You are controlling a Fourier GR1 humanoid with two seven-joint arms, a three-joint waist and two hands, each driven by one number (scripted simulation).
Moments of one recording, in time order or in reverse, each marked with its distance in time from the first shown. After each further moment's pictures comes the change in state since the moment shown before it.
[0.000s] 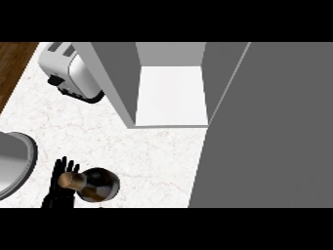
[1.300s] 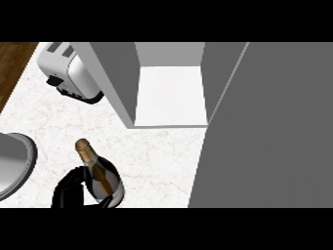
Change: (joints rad) left arm -0.135 0.024 -0.054 0.202 0.003 0.030 -0.252; right arm 0.020 -0.065 0.029 -0.003 0.006 -0.042 -0.038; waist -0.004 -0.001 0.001
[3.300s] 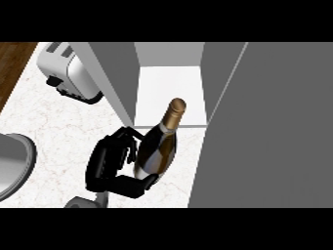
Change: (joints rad) left arm -0.146 -0.037 -0.305 -0.444 -0.194 0.182 0.406; right arm 0.144 -0.121 0.008 -0.004 -0.014 -0.043 -0.185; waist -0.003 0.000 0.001
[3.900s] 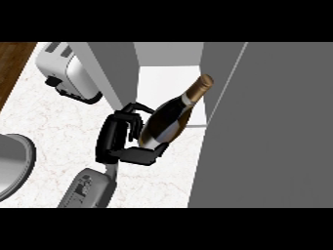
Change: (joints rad) left arm -0.213 -0.003 0.028 0.122 -0.050 0.116 0.074; right arm 0.035 -0.027 -0.036 -0.001 -0.018 0.019 -0.048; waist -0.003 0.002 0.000
